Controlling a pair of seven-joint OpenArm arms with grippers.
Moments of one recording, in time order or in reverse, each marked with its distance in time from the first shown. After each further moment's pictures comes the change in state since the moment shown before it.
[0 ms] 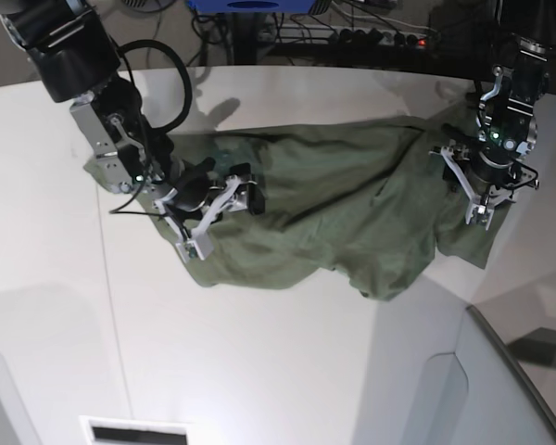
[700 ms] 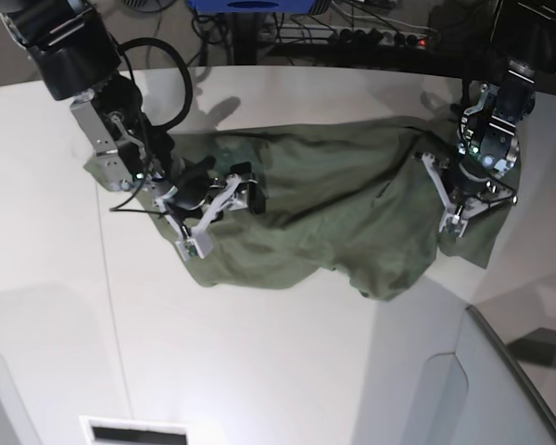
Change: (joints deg) left arm -6.6 0.0 9.2 -2.9 0.0 0.0 0.7; right arm -0.5 0.0 0.0 0.0 0.2 0.0 0.7
